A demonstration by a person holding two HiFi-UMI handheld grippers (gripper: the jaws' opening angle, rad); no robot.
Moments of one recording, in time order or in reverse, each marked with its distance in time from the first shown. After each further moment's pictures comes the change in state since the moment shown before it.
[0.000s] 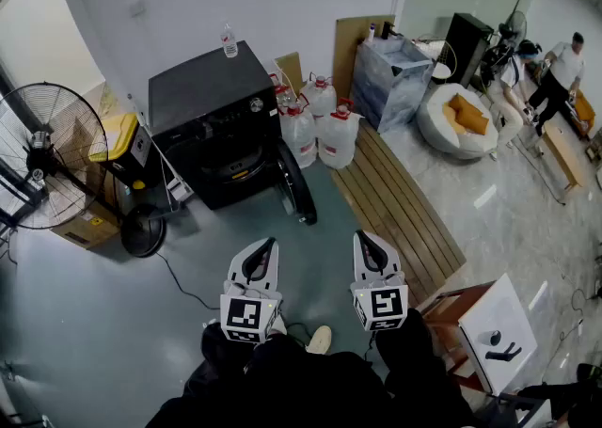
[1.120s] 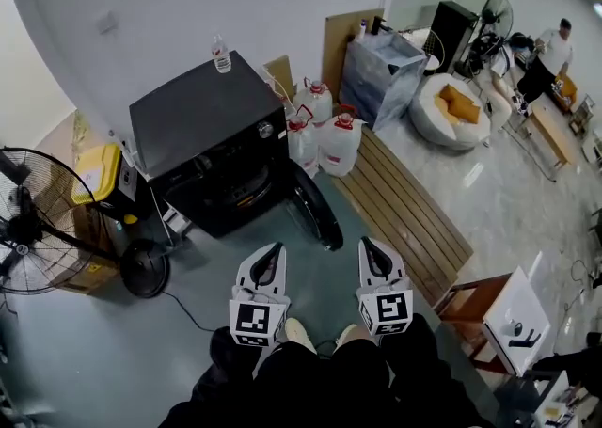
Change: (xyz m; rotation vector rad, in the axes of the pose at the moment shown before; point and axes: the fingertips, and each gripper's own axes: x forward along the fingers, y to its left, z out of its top) left arm 0.116 0.224 -0.004 -0.038 0.018 -0.138; right arm 0.220 0.071 0.019 0.029 0.091 -0.130
